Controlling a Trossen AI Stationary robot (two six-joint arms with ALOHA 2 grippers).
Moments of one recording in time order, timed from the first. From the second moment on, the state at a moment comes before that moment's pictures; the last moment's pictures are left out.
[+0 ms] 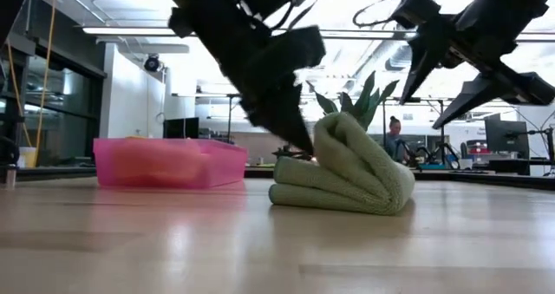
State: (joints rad) left arm -0.03 1.95 1.21 -0.18 -0.14 -0.18; right arm 0.42 1.32 0.76 -0.48 0.46 1.85
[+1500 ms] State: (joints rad) left arm -0.10 1.94 1.21 -0.26 0.00 -0.09; right arm 0.43 1.28 0.76 -0.55 0.49 1.79
